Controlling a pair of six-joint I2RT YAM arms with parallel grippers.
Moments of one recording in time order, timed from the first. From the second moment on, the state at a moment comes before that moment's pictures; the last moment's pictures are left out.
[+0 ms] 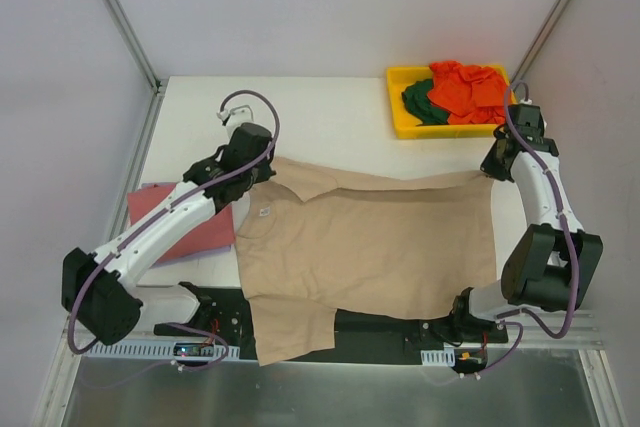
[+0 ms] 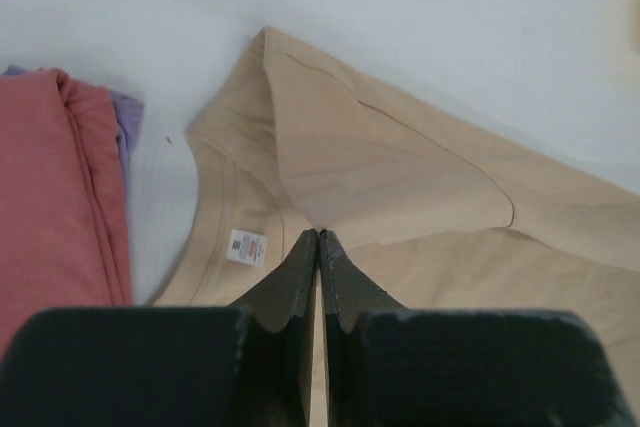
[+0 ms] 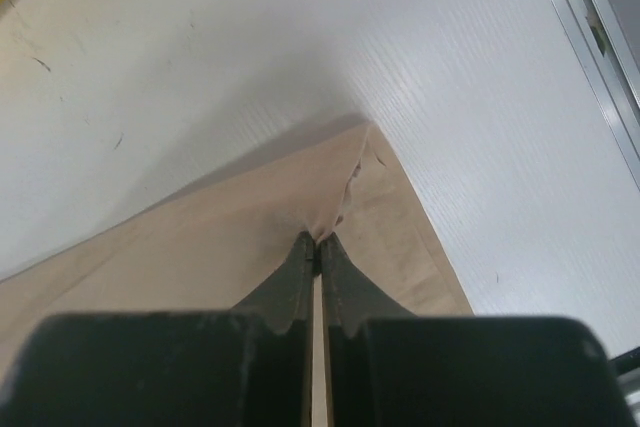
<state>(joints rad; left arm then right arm) -0.58 1.27 1.09 -0.56 -0.42 -0.65 -0.16 1.46 1.21 -0.73 0.18 0.34</state>
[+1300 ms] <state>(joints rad) -0.67 0.95 0.74 -0.68 -0.32 -0.84 -0.04 1.13 0.95 -0.78 0.10 0.35</state>
